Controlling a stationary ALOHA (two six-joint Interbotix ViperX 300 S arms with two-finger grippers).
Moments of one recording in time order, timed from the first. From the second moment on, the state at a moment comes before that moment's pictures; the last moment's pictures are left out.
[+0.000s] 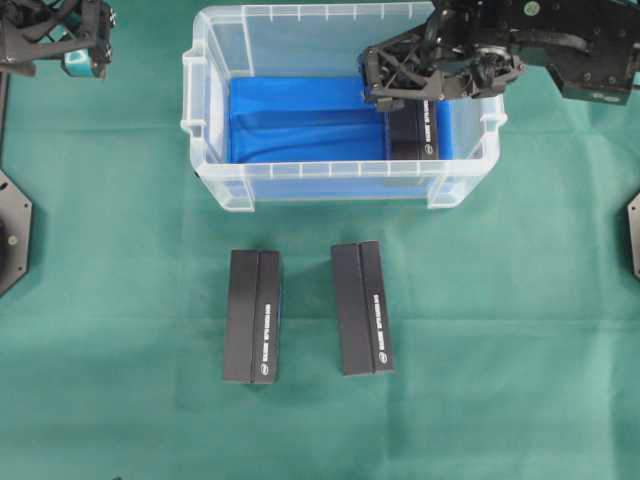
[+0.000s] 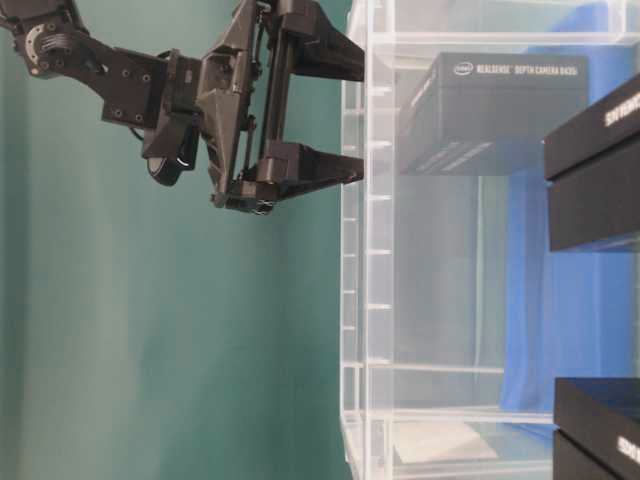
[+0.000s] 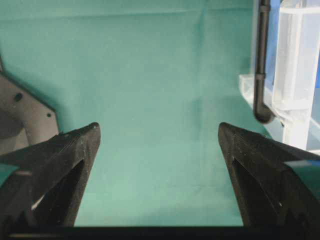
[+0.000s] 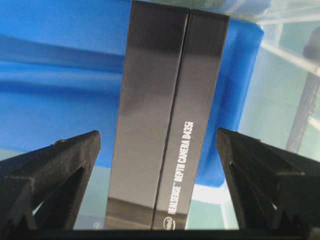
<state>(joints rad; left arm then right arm) 0.43 -0.45 0.36 0.12 1.47 -1.12 -0.29 0.02 0.23 -0.20 1.04 1.36</state>
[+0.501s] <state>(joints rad) 0.43 -0.45 0.37 0.12 1.47 -1.12 -0.30 0.06 0.23 -0.20 1.00 1.36</state>
